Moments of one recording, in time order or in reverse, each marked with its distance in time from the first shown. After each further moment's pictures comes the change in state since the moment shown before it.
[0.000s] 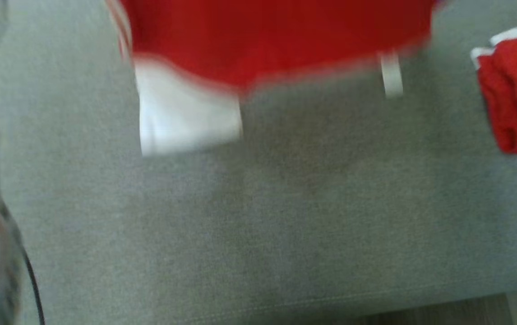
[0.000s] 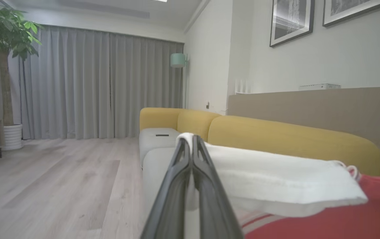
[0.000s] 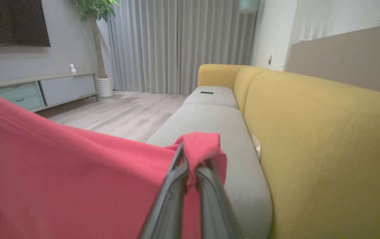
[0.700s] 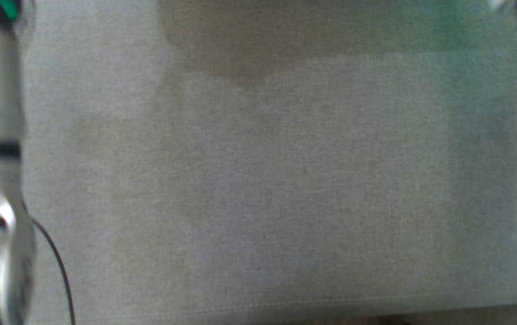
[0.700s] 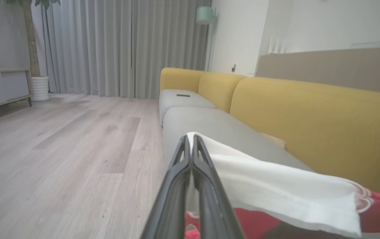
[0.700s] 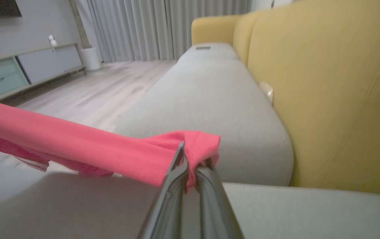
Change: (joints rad) left arm -0.099 -0.035 -0.078 0.447 -0.001 -0.023 -0.249; right arm -0.145 0.051 0.232 0.599 0.065 0.000 -0.387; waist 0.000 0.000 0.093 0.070
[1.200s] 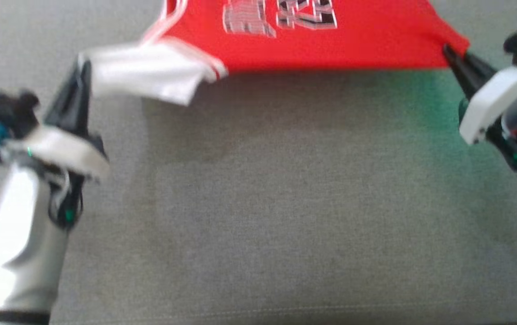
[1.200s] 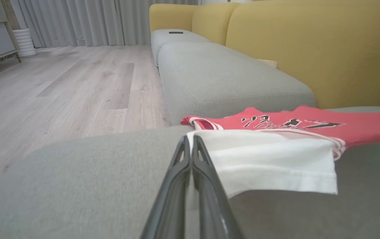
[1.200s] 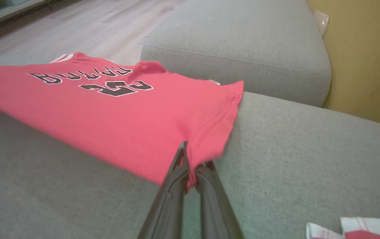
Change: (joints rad) left arm 0.628 0.087 -0.086 -0.270 -0.016 0.000 0.000; right arm 0.292 -0.195 0.361 -0.215 0.230 0.000 0.154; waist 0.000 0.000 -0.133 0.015
